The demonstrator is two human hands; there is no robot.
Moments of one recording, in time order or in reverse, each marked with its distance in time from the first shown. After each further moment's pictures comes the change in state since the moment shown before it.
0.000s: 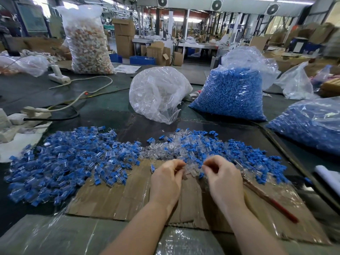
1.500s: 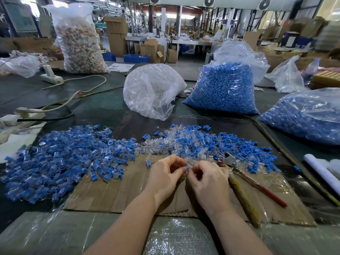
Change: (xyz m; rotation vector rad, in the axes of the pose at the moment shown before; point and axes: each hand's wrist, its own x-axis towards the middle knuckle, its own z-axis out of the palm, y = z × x) left_hand 0.002 -0.001 -0.008 -0.268 -0.294 -0.072; right_hand -0.025 0.006 0.015 -0.129 0.012 -0.098
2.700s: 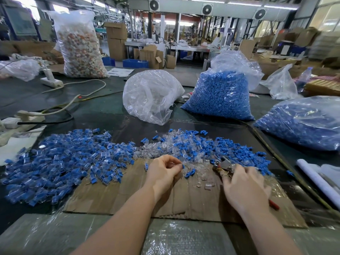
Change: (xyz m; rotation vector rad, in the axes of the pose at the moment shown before) left_hand 0.008 0.012 0.000 -0.246 0.048 -0.232; right_hand 0.007 0.027 -0.062 -0.481 -0.229 0.429
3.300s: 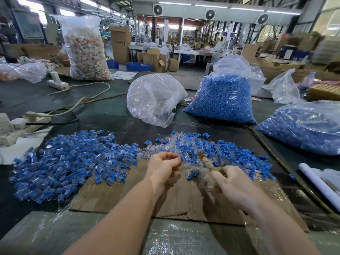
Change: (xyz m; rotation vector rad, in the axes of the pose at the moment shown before) left_hand 0.007 0.015 -0.008 -0.233 0.045 -0.191; right_hand -0.003 -0.018 -0.028 0.402 -0.362 -0.207
